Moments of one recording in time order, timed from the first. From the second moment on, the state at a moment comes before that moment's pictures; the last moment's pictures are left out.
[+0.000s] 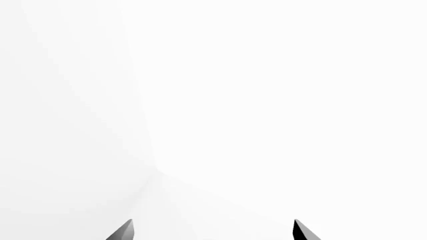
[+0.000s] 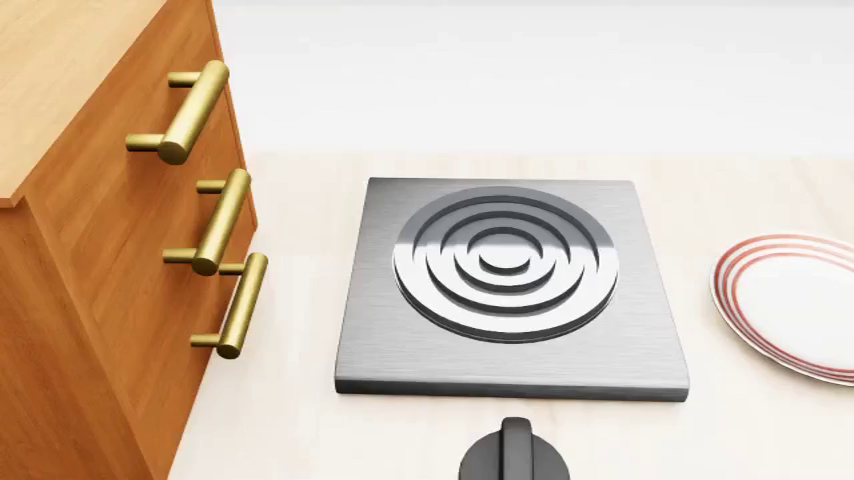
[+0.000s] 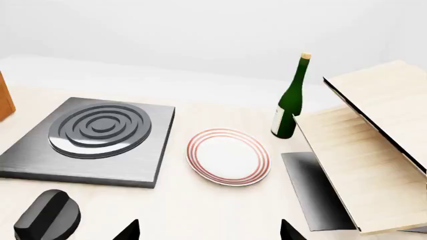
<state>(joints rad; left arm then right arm) -0.22 -0.38 -0.24 0.90 -0.55 0.15 -0.56 -0.33 0.92 1.40 -0.65 1.11 1.29 -0.32</state>
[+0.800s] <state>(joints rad) -0.21 -0.38 -0.22 0.88 -0.53 0.17 -0.56 -0.51 1.02 1.36 -0.47 1.06 1.37 -0.33</state>
